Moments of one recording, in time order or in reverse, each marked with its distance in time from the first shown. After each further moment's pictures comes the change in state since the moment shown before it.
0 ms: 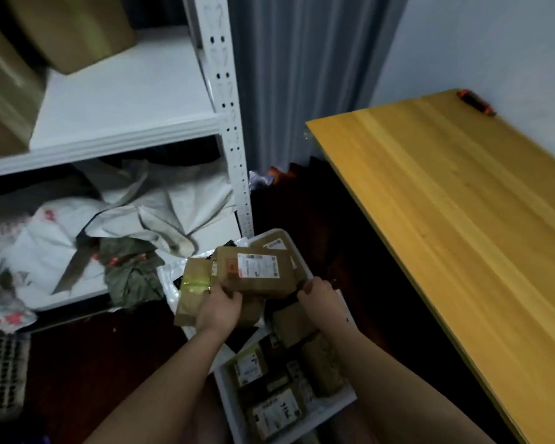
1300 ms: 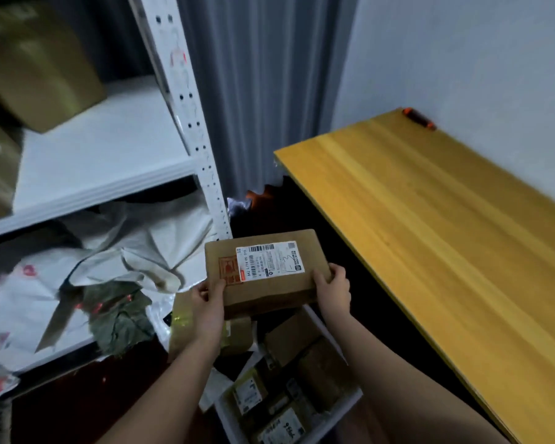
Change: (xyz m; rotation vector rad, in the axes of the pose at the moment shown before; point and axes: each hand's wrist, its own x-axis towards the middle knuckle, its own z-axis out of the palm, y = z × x) left_hand -0.024 0.048 -0.036 -0.662 0.042 0.006; right_hand -0.008 -0.012 -0.045 0.676 0.372 0.213
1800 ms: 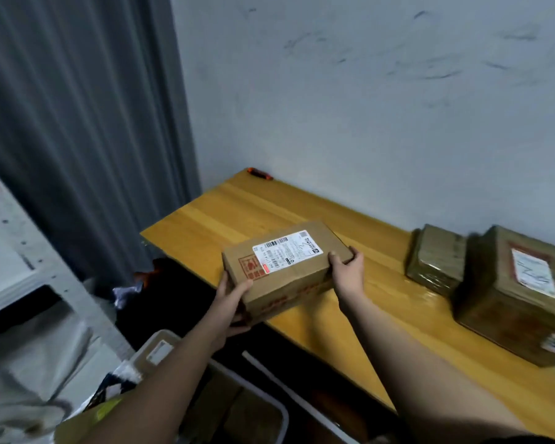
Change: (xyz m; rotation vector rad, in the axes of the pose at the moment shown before) left_hand -0.160 0.116 0.160 0.214 -0.873 -0.025; right_hand -0.027 -0.026 -0.291 0.385 0.582 -0.066
